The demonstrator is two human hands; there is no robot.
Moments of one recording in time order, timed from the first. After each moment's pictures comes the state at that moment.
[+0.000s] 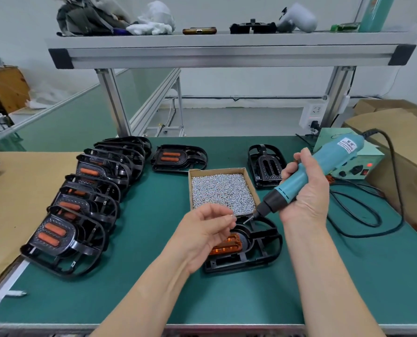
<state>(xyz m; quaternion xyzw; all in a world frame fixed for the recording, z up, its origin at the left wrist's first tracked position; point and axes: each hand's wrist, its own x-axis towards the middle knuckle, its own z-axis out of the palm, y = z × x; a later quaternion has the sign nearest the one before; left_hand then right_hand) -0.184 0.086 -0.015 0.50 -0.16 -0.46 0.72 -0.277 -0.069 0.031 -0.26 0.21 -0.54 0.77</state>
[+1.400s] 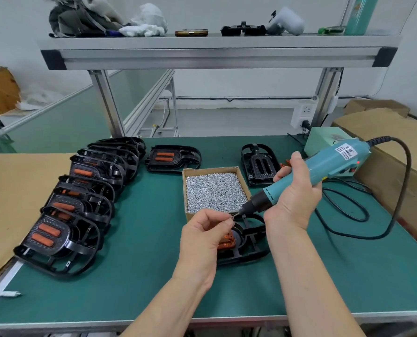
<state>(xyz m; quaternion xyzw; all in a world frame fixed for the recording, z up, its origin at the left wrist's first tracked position) -0.223 0.080 -0.033 0.52 -0.15 -0.29 0.78 -0.274 -0.044 0.035 -0.27 0.28 -0.64 0.66</state>
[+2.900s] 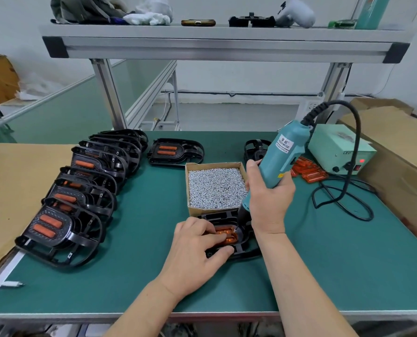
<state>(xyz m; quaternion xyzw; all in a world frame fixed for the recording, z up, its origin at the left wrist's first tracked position) -0.194 0.118 -0.075 0.77 -0.53 0.06 0.34 -0.250 -0.035 -0.006 -0.56 0.25 -0.61 0.50</state>
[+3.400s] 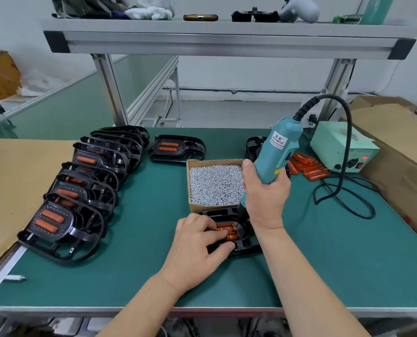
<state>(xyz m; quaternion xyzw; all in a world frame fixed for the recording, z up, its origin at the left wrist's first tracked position) -0.194 0.116 -0.072 0.77 -0.53 0.05 0.35 -0.244 -0.036 -0.013 -0.58 0.25 -0.59 0.51</state>
